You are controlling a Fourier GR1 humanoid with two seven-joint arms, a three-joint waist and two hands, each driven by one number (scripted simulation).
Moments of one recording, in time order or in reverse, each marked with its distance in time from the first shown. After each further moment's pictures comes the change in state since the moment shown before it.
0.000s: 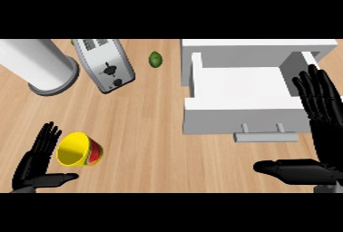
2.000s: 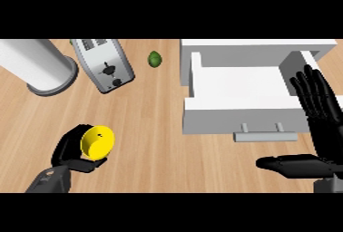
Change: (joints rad) left arm -0.180 -0.107 -0.073 0.158 0.036 -0.149 -0.042; right arm -0.011 -0.016 -0.030 0.074 -0.021 0.041 -0.038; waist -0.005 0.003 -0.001
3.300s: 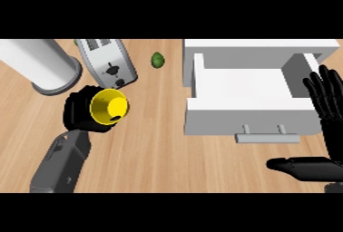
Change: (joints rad) left arm -0.139 -0.110 0.044 -0.296 0.142 0.208 0.003; right arm 0.015 -0.021 -0.045 -0.033 -0.026 0.005 0.032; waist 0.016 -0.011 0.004
